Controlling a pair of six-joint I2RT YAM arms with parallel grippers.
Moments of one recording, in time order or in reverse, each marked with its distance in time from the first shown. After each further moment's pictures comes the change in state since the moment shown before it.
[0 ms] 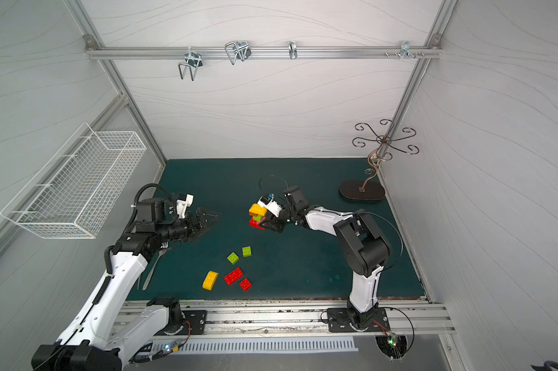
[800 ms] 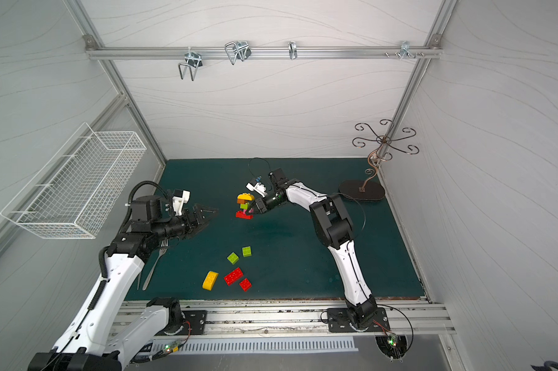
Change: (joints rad) left arm 0.000 -0.025 0.048 -0.010 -0.008 -0.034; right arm 0.015 0.489 0.629 -0.417 -0.228 0.293
